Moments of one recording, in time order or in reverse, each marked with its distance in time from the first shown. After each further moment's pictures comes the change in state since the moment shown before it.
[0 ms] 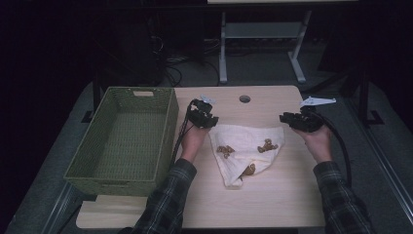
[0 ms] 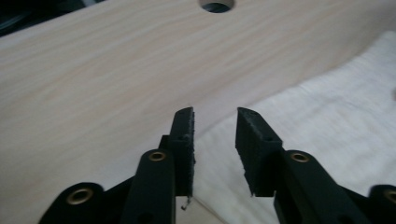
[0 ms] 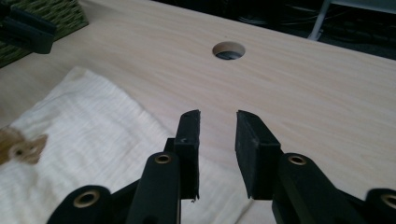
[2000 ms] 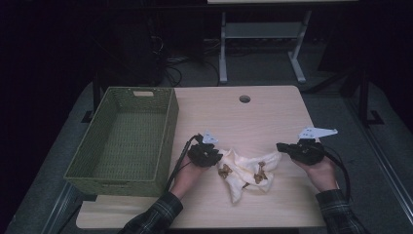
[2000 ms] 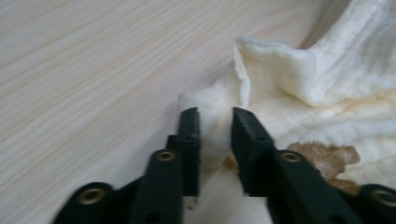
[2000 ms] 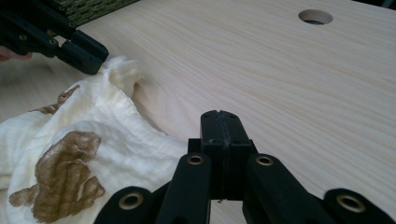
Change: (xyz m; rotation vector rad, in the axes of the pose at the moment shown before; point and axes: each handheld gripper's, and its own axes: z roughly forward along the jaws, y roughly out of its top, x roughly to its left) left arm -0.050 -0.085 -0.030 0.039 -0.183 0.131; right arm 0.070 -0.054 -0.043 0.029 0.131 -0.097
